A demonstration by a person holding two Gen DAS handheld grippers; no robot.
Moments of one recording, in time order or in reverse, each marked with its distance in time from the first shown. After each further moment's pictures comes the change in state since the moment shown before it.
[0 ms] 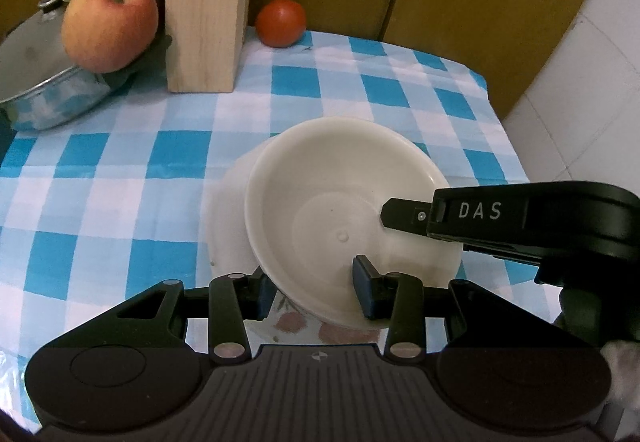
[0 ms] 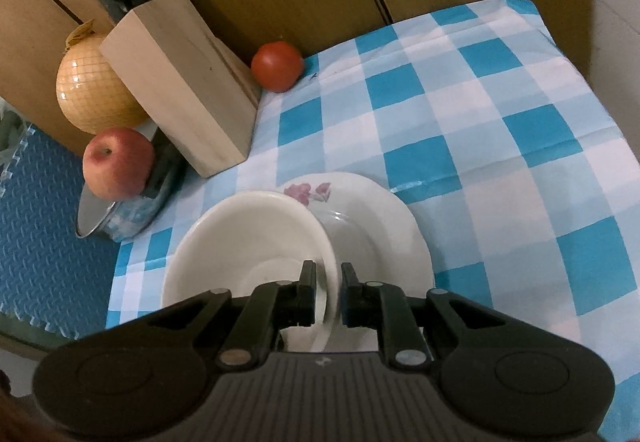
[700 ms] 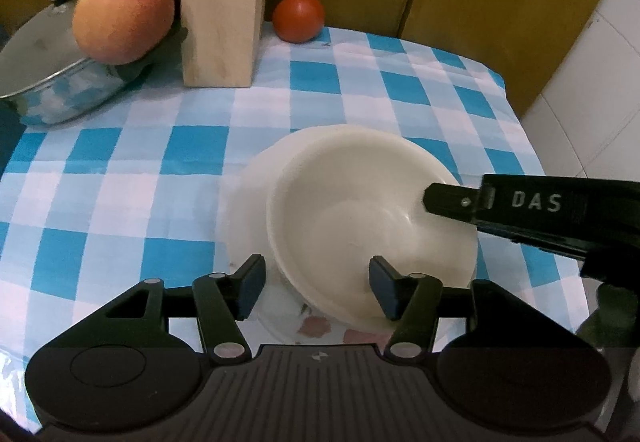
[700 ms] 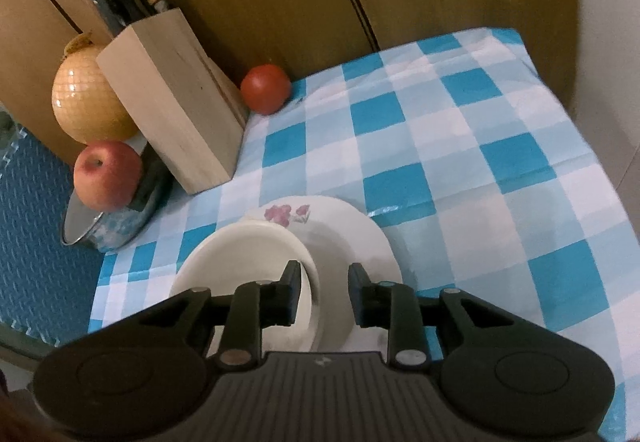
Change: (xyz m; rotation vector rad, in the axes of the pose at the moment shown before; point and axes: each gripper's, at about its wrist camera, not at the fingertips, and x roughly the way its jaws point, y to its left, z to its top) left arm 0.005 0.006 -0.001 -0.010 -0.001 0.040; right arm -0.019 -0.003 -0.002 -0.046 -0.088 -0.056
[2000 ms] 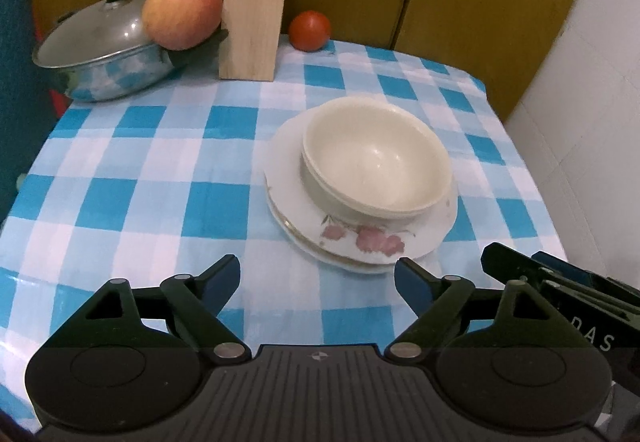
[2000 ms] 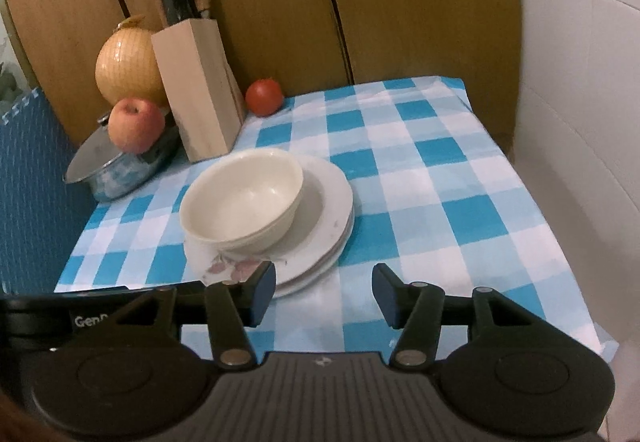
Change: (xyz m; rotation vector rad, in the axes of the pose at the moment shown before) left arm -0.056 0.016 -0.059 0.002 -0.079 -0.009; right arm -0.090 0.011 -0.109 -0.138 -0.153 -0.143
